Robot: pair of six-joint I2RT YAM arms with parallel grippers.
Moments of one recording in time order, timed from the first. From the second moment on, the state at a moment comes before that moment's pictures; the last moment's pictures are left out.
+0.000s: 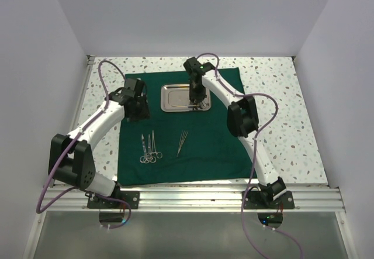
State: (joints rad) left arm -0.31 1.49 1.11 -0.70 -0.13 -0.48; right arm 0.54 2.59 2.44 -1.11 0.11 0.57
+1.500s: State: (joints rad) left arm -0.26 1.62 1.17 -0.65 -0.05 -0.41; right arm 0.77 1.95 1.53 -0.81 0.02 0.66
